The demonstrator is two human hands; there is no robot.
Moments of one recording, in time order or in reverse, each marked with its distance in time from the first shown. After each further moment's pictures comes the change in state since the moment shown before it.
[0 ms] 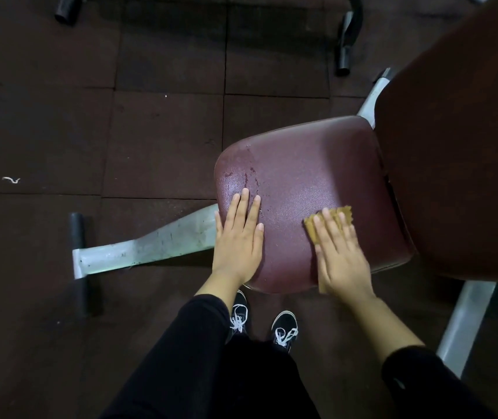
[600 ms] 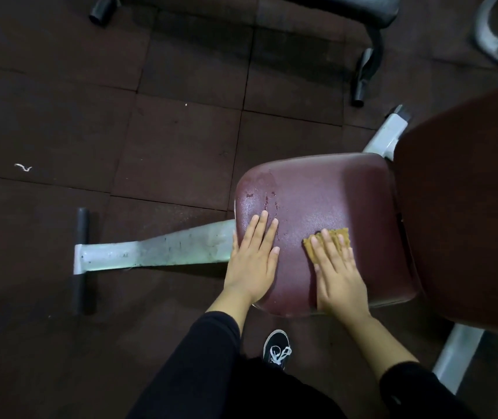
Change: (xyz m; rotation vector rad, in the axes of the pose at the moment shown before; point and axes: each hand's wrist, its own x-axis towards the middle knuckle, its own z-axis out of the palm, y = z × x) left_hand 0.002 -0.001 -0.007 -0.032 -0.094 -0.019; right_hand 0.023 -0.012 0.001 0.038 -0.052 -0.056
